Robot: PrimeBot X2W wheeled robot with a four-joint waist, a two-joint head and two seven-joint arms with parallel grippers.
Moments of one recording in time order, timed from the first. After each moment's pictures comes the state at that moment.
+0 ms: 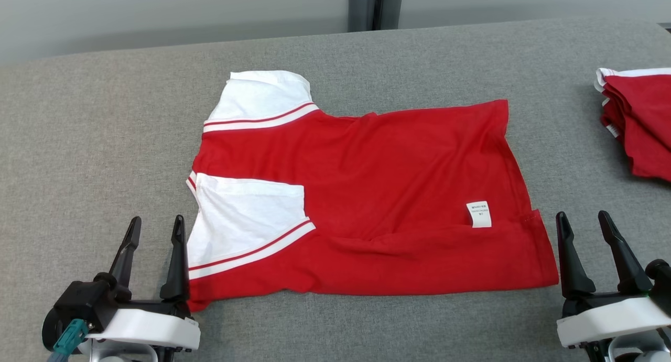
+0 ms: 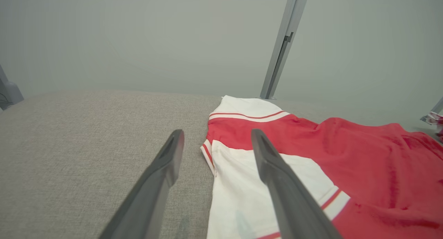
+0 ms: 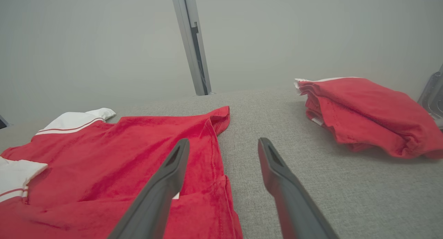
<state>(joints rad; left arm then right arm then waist) -0.03 0.18 -0.11 0.11 -0.38 0.04 -0.26 -0.02 -0.08 -0.05 0.06 0.26 0.13 -0.16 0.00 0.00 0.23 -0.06</state>
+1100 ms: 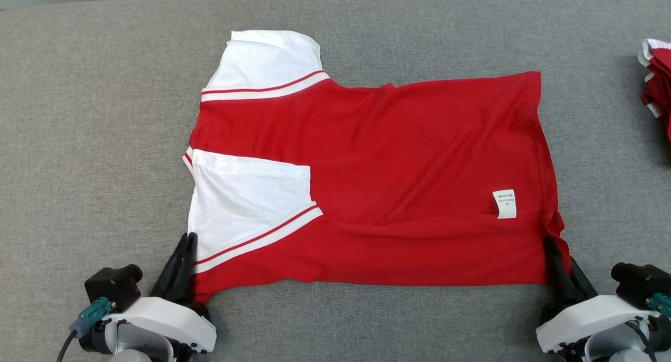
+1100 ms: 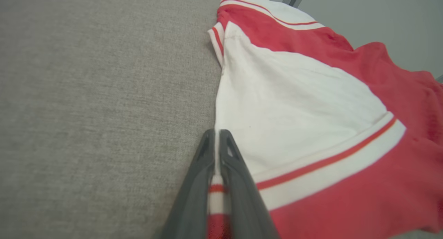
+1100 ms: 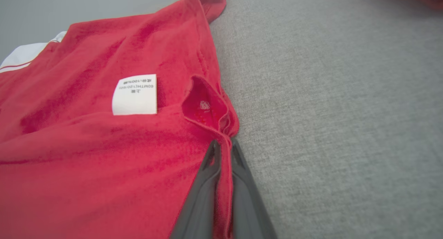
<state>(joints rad) -0.10 0.15 -0.16 0.31 -0.50 -0.05 -0.14 -0.08 -0.09 0.01 0.31 0.37 0.13 -0.11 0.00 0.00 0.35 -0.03</state>
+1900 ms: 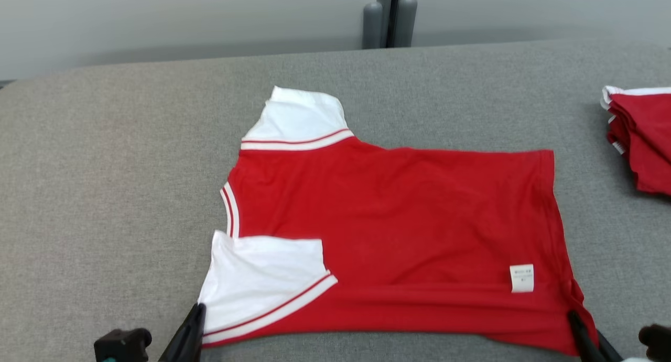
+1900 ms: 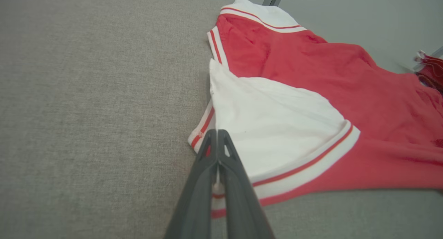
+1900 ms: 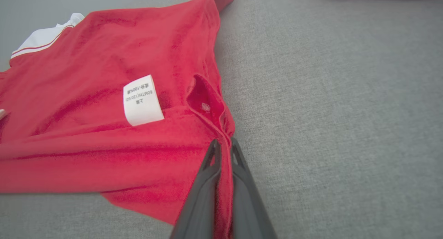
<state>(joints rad) 0.16 0.19 -0.19 0.06 -0.51 0.04 0.00 0.15 -0.16 -0.03 0.17 0.44 0.13 0.03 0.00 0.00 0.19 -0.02</state>
